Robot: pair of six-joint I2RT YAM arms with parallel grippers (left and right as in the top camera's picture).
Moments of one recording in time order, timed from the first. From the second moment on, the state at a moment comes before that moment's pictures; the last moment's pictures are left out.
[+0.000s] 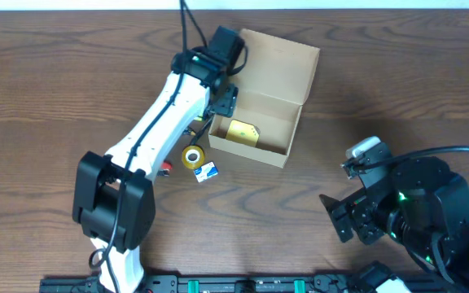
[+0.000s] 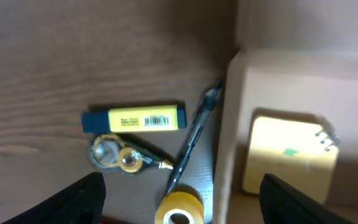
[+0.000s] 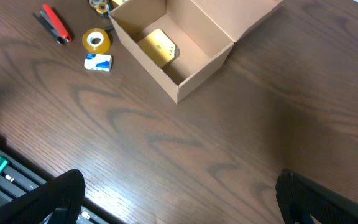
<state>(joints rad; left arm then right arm) -0.48 1.97 1.70 -1.02 -0.17 -0.20 0.58 0.89 1.41 -1.39 0.07 0.02</state>
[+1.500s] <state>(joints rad) -0.48 1.97 1.59 -0.98 0.04 -0.48 0.58 0.89 1.41 -1.39 0.07 0.02</state>
